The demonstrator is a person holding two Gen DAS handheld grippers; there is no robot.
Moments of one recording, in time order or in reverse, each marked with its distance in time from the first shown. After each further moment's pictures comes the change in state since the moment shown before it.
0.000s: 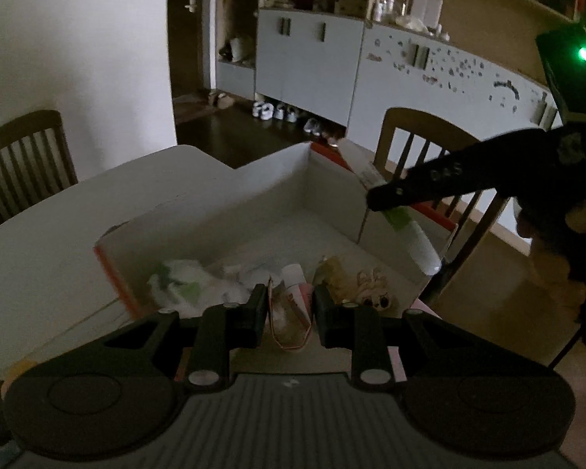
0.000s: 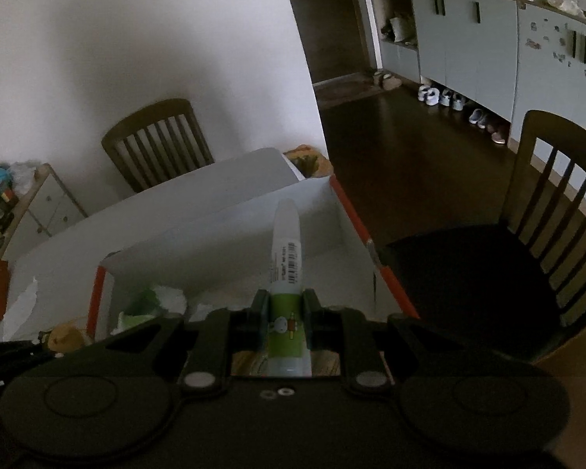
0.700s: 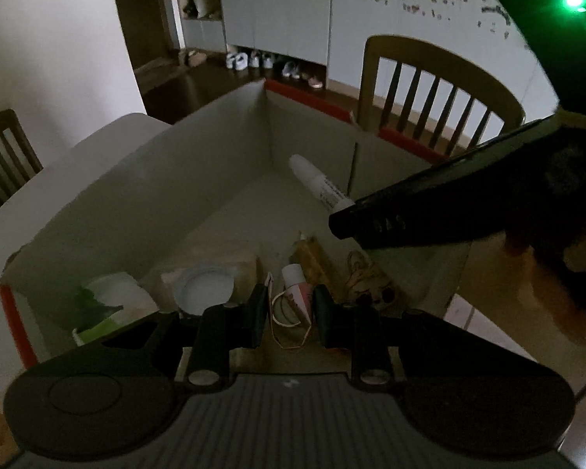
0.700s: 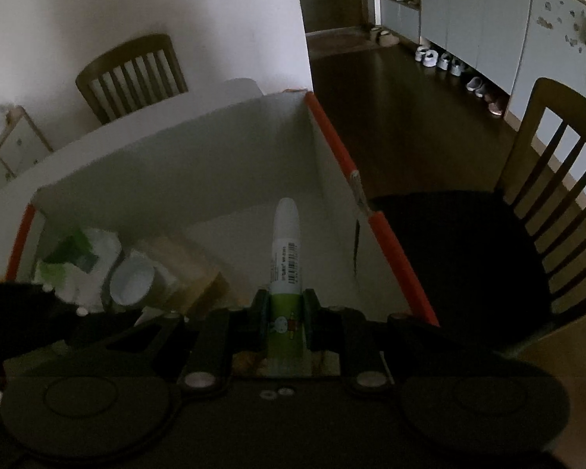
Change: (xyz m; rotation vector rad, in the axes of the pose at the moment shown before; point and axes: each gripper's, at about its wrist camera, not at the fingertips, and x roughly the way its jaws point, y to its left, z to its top) left arm 0.090 -0.036 0.015 0.131 0.187 -0.003; right arm 0.067 -0.016 -0.018 -0.068 0.168 -0.071
